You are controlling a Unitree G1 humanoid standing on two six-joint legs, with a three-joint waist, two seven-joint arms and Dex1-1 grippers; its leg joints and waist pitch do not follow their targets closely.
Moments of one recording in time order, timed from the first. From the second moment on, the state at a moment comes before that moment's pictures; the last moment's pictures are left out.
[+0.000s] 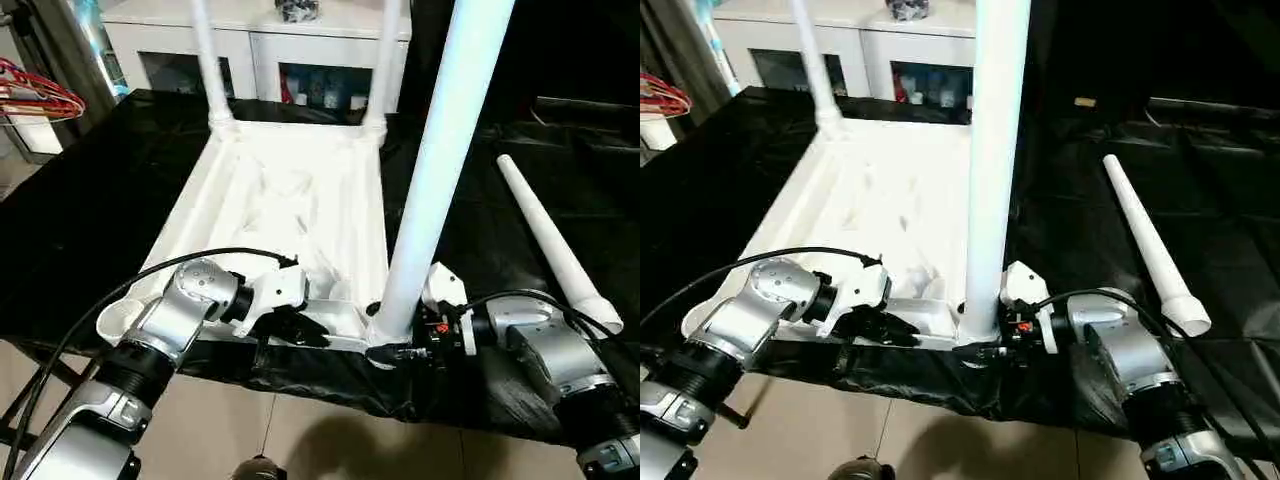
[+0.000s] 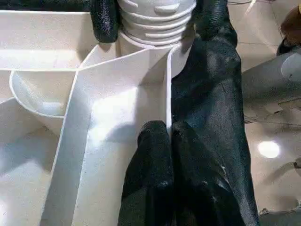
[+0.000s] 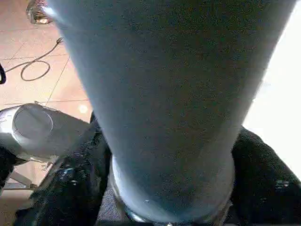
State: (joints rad) left arm -0.55 0.39 -0.37 0.49 0.02 0.02 -1.37; right arm -0.37 -0.46 0.24 0.36 0.19 0.13 1.32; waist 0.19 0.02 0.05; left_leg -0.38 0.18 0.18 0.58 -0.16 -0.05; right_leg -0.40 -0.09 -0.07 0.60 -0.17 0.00
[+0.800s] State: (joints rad) left arm -0.51 0.19 -0.27 0.46 0.10 0.18 -0.85; right arm -0.43 -0.12 0.00 0.59 0.16 0.04 0.55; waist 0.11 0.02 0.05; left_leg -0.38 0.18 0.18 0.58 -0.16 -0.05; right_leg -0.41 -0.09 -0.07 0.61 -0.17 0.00
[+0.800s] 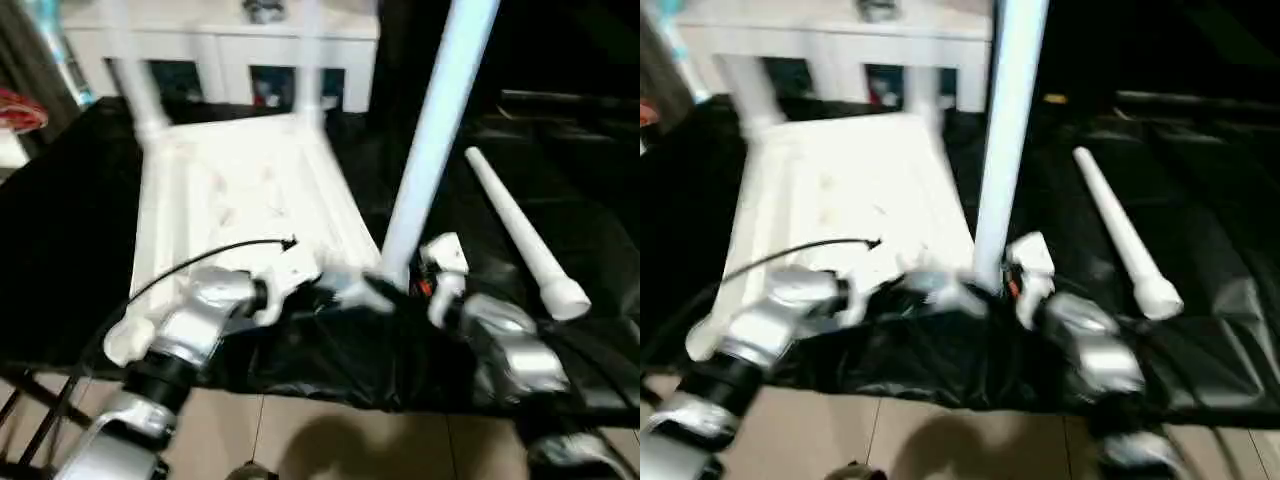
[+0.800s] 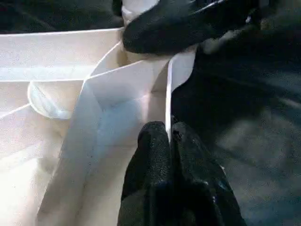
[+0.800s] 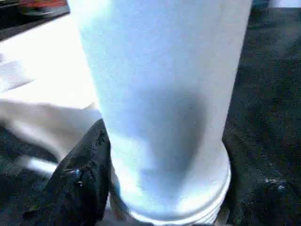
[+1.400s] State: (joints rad) left arm -0.48 0.21 -0.28 0.41 0.08 0.17 -0.89; right arm -0.41 -0.15 0.02 0.59 0.13 -0.02 0.64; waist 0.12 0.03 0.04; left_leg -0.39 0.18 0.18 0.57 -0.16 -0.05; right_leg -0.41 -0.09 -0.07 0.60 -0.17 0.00
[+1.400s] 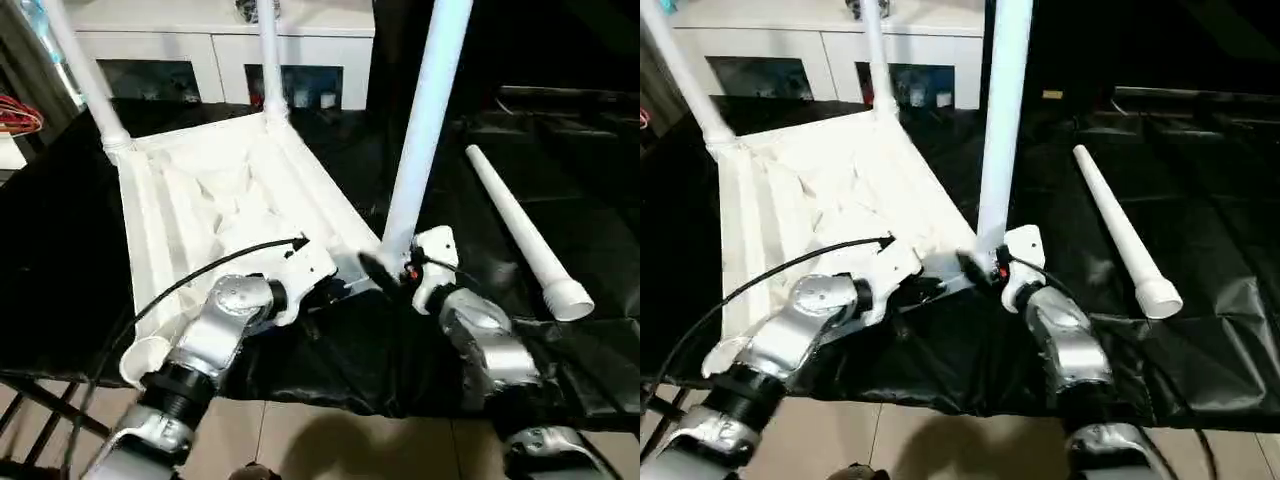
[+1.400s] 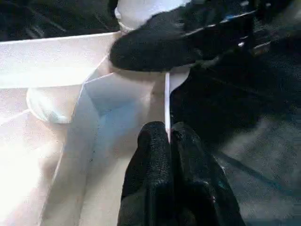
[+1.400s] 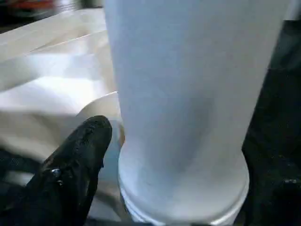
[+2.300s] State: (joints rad) left arm -0.55 0.36 -0.34 0.52 0.00 0.03 -1.32; right arm -0.39 -0.43 0.21 0.43 0.20 0.08 1.29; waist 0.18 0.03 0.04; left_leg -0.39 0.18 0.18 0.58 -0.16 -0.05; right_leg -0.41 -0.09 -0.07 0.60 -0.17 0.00
